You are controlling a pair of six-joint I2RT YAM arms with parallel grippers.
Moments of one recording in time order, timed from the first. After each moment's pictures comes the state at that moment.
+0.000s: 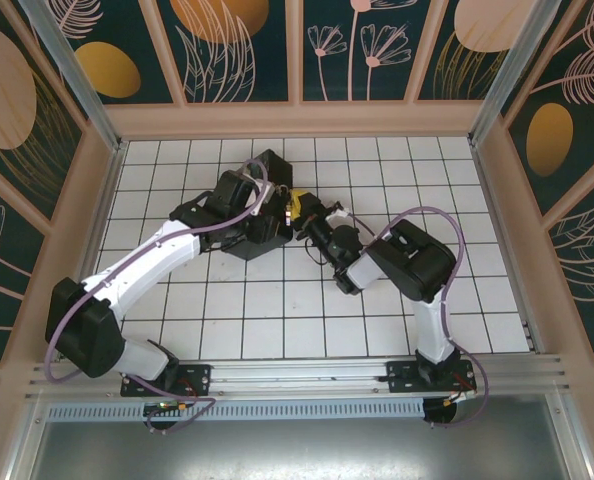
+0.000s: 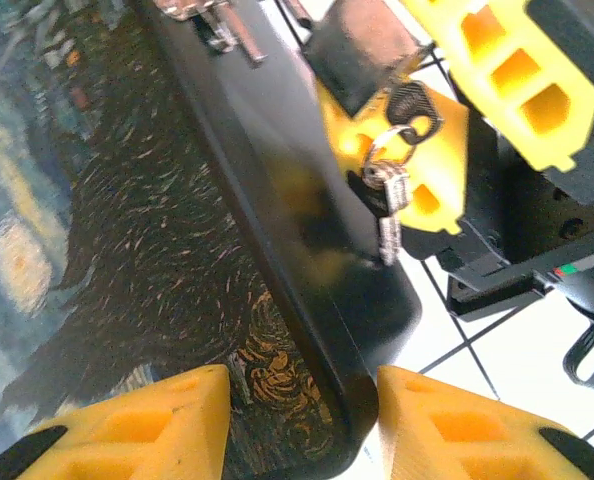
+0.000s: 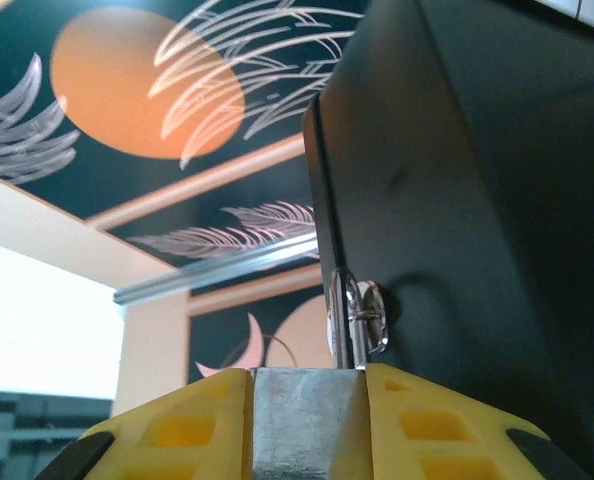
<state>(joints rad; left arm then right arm) -0.60 1.45 1.17 -0.60 0.10 -0.22 0.73 2.04 0.75 1.52 0.07 1.92</state>
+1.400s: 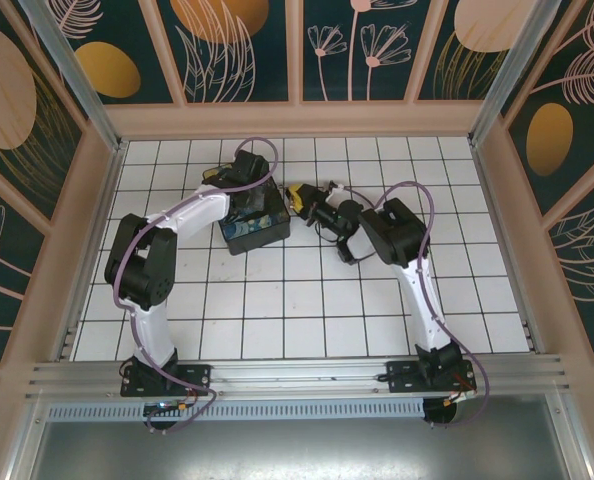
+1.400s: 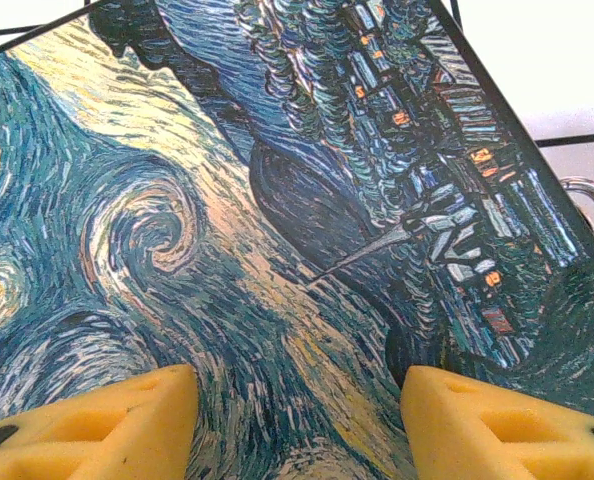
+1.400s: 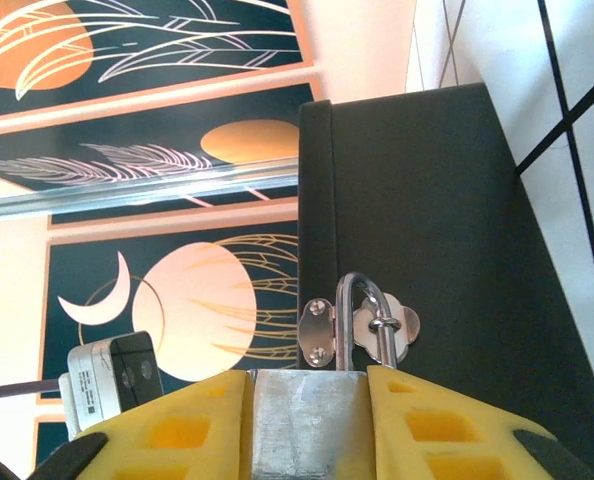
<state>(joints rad) -0.46 1.92 1.41 -0.45 -0.25 -0.30 0.48 2.47 1.15 1.49 -0.47 1.76</state>
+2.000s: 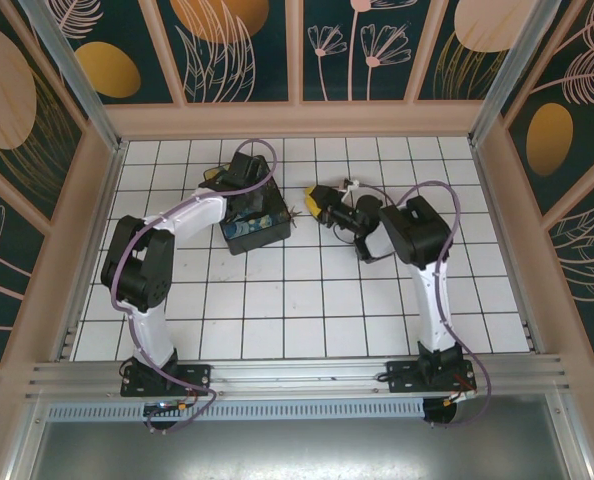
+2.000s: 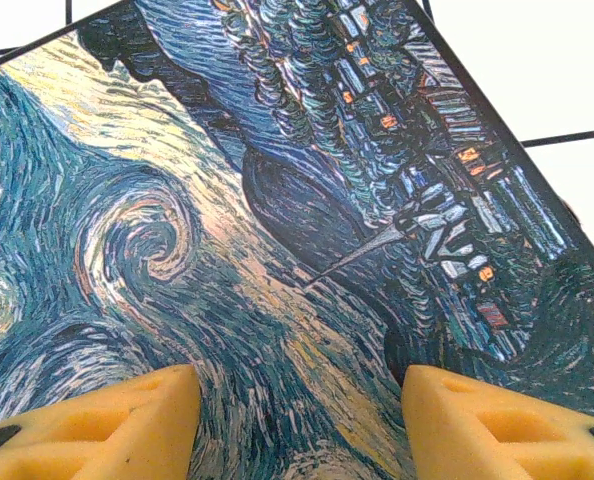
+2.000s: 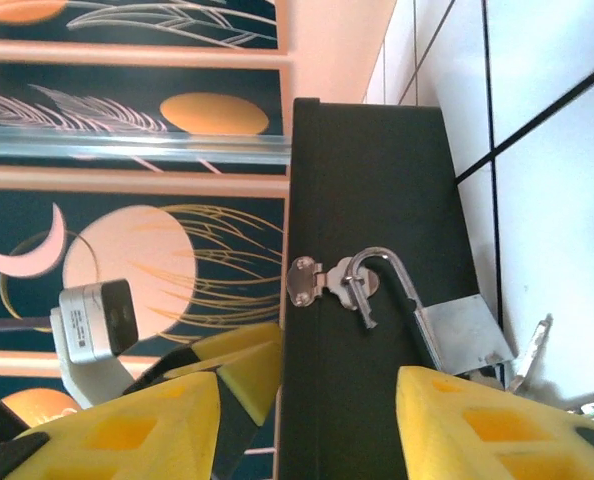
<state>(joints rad) -0.44 1.89 1.35 -0.37 -0.21 -0.25 0.38 2.28 0.99 1.33 -0.63 1.46</state>
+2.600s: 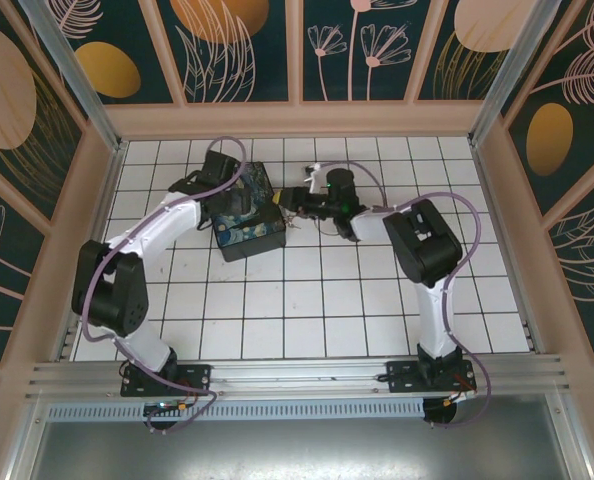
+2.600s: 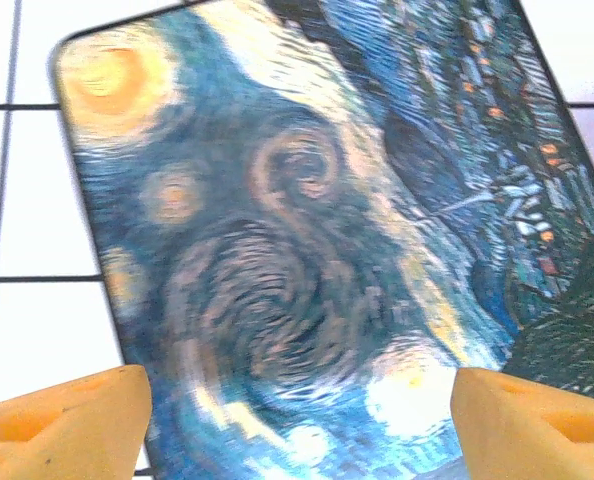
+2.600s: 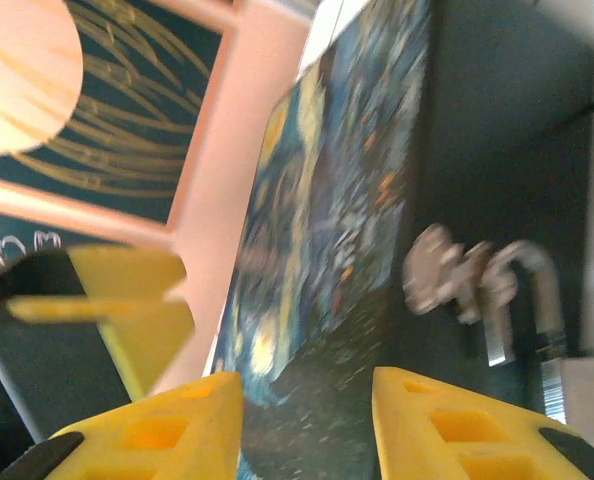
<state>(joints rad) -0.37 1.67 1.28 -0.58 -0.17 -0.37 0.53 2.10 1.17 0.64 -0.72 0.91</state>
